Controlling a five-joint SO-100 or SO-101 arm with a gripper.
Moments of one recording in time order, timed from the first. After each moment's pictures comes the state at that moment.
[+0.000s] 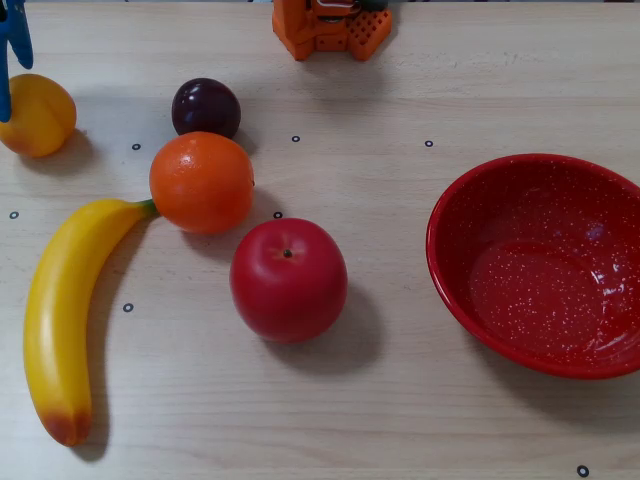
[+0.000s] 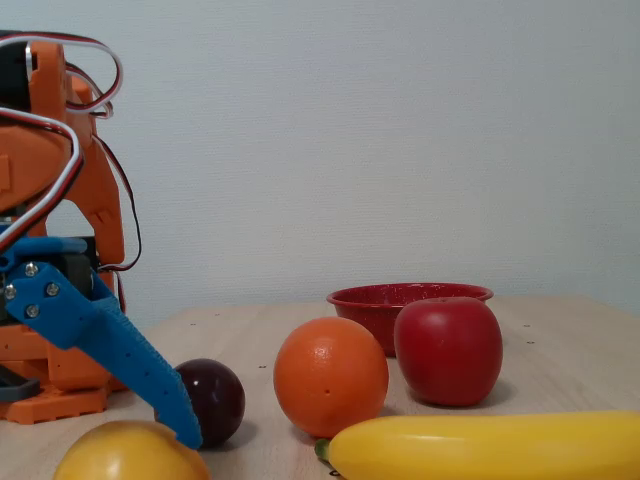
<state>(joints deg) 72.4 56.4 48.9 90.4 -73.0</state>
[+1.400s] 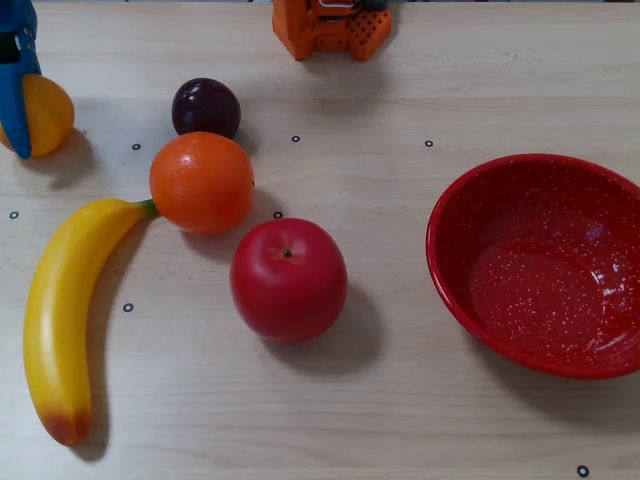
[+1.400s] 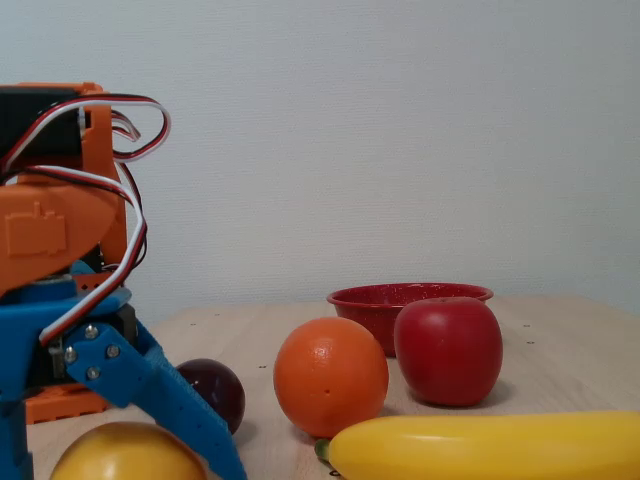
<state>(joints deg) 68.7 49.5 47.9 88.1 -72.9</state>
